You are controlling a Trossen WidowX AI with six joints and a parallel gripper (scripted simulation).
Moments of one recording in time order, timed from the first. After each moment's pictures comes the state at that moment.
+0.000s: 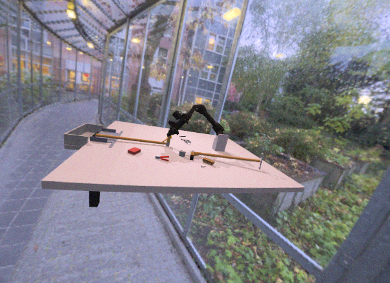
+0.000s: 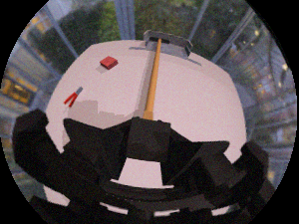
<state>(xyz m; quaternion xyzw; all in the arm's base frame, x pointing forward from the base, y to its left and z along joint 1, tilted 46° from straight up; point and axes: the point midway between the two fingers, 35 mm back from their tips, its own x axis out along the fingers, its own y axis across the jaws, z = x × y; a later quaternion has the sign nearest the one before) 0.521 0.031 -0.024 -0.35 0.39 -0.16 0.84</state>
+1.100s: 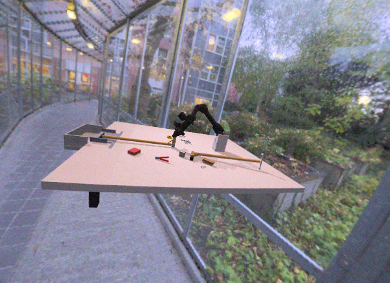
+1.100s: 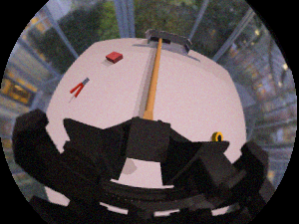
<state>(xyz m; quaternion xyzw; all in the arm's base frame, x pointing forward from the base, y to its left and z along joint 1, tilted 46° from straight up) 0.474 0.036 -0.030 -0.35 0.39 -0.16 0.84</state>
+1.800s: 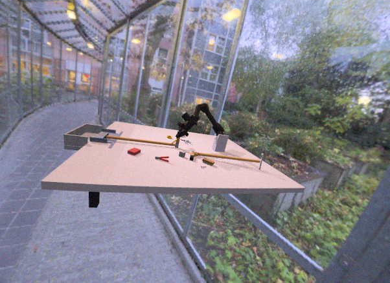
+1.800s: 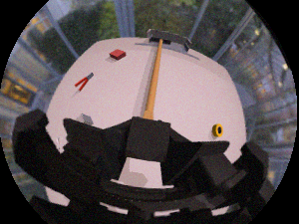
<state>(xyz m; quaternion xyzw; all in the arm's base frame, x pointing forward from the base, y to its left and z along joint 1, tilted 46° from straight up) 0.442 0.039 -0.033 -0.35 0.39 -0.16 0.84</state>
